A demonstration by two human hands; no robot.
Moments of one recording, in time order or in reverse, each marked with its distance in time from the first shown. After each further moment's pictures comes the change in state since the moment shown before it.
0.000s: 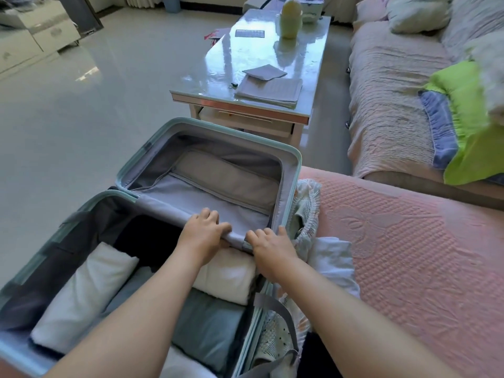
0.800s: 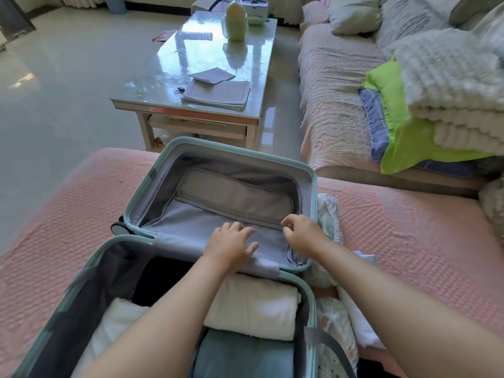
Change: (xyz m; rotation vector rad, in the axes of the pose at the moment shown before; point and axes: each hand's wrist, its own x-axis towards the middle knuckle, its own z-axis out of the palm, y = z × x) left_hand 0.064 0.161 -0.003 -0.237 -0.120 0.053; right_hand -0.067 0.178 -0.002 0.658 0.059 0.469
